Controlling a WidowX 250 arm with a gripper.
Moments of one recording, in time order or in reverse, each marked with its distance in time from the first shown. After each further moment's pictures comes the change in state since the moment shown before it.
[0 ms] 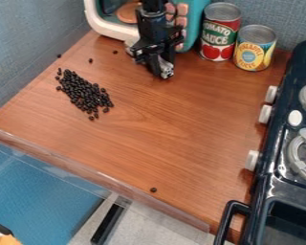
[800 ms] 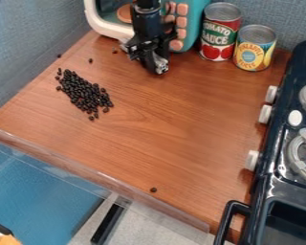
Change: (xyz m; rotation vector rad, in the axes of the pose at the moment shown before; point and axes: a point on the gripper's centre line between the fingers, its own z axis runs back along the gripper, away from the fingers) arm 0.017 0.001 0.002 -0.001 -0.012 0.033
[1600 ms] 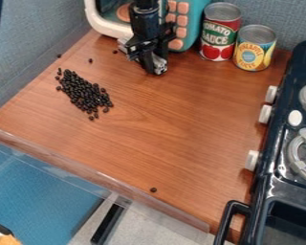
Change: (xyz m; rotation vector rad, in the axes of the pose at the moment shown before) arm 0.007 -0.001 -0.001 -0.005 0.007 0.028
